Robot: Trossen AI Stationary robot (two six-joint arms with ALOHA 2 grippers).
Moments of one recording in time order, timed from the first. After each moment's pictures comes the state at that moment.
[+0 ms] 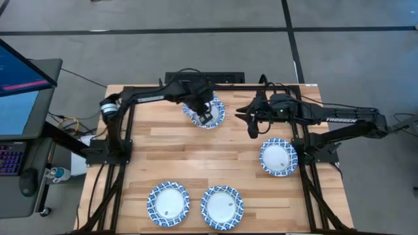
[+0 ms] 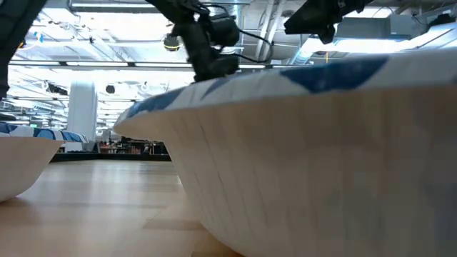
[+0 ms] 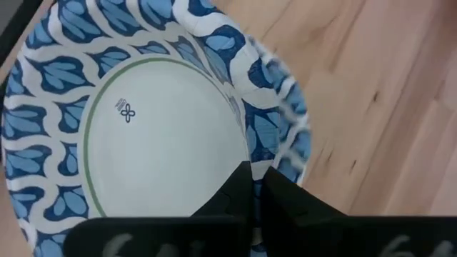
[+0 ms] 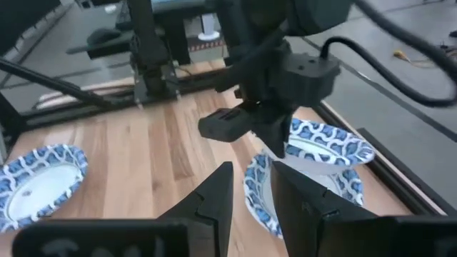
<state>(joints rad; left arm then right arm) 0.38 1.90 1.61 -0.80 0.02 -0.11 -0.13 1.04 0.90 -0.24 0.08 0.08</state>
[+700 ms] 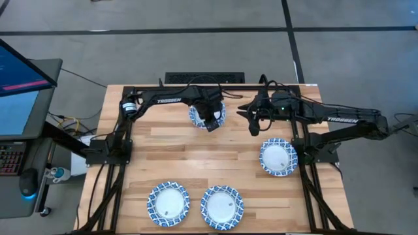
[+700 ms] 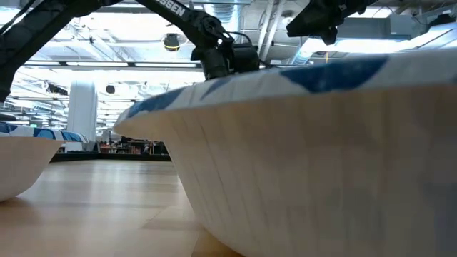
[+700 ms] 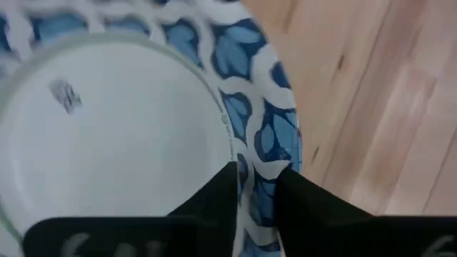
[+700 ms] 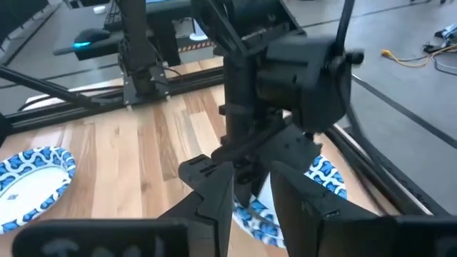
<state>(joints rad) 0.36 2.12 1.76 -0.88 0.23 -0.08 -0.17 1.03 0.90 -0.25 0.08 0.07</state>
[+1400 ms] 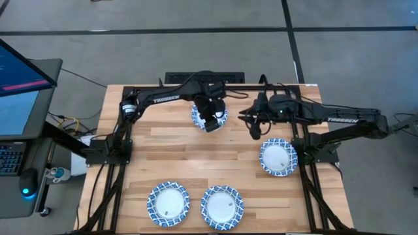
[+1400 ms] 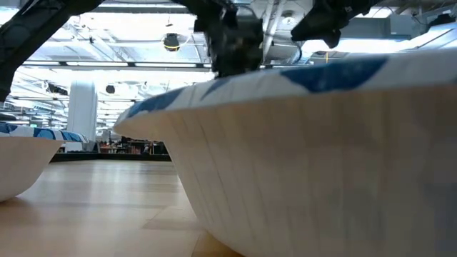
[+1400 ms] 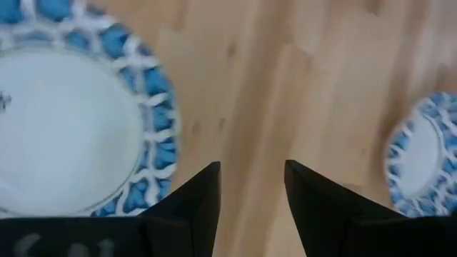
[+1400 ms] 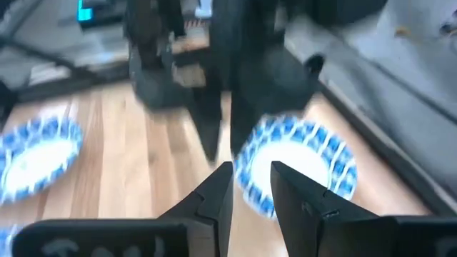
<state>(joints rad) 0.31 2.11 2.01 -1.19 0.38 -0.01 -0.12 1.03 0.90 -0.36 0.08 0.08</state>
